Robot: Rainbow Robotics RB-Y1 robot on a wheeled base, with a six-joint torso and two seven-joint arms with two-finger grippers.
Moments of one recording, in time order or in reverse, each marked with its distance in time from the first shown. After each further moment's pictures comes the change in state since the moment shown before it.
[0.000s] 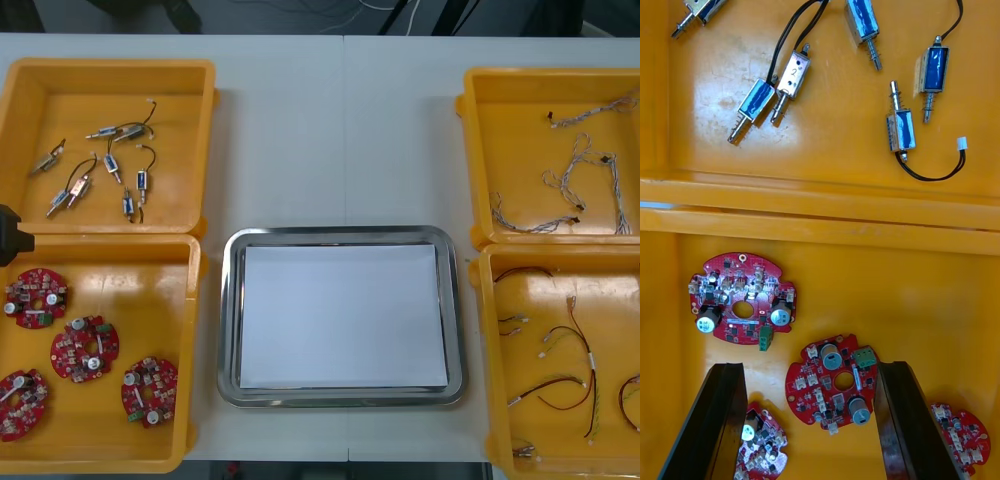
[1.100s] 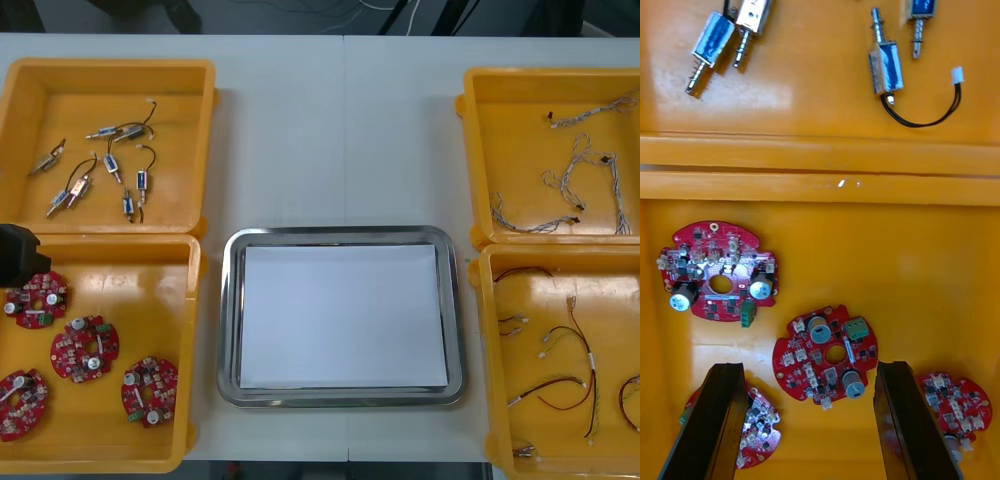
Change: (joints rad) right arm 0.031 0.000 0.000 0.000 -0.001 0.000 0.000; left arm 0.040 0.013 -0.064 0.001 0.029 0.000 0.000
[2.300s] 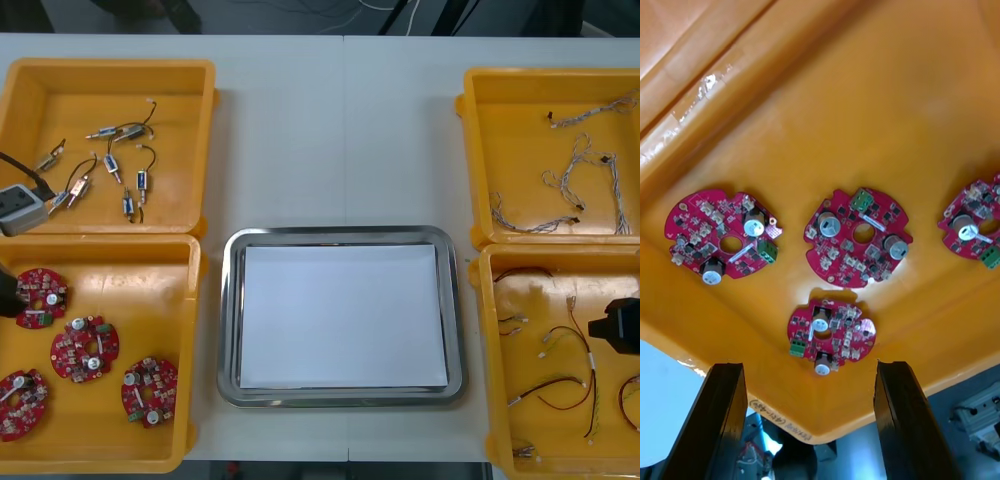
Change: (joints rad) right arm 0.262 0.062 0.136 0.000 0.016 -0.358 0.000; left arm 0.000 0.405 -0.183 0.000 0.351 -0.006 -0.336
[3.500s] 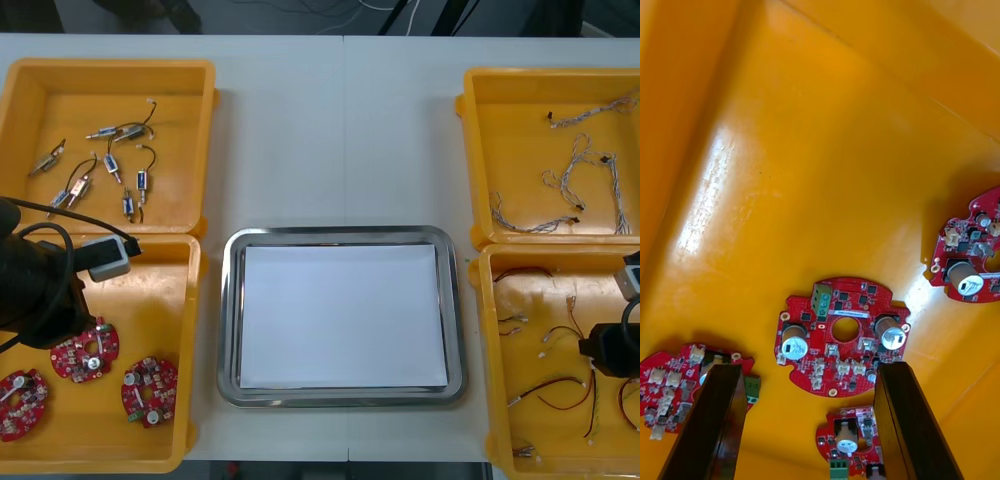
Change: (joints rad) right arm 0.094 0.001 0.100 0.000 0.113 -0.180 0.085; left arm 0.000 0.131 -0.387 0.031 -0.087 -0.458 -0.235
